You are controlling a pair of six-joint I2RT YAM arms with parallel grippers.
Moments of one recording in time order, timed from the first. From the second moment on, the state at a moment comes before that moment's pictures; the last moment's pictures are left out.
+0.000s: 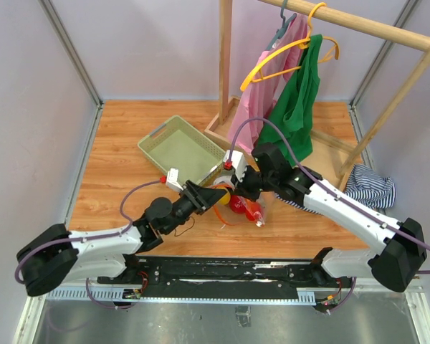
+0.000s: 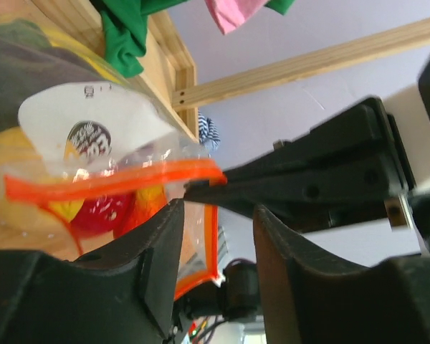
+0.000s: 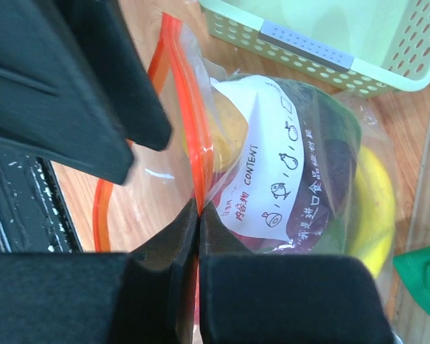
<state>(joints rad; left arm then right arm) -0.96 1.12 0.29 0.85 -0.22 -1.25 0.78 1.25 1.03 -0.52 -0.32 -0.31</state>
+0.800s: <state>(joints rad) -1.13 1.03 0.07 1.00 -0.30 -0.39 0.76 1.34 1.04 -0.51 -0.58 -0.26</state>
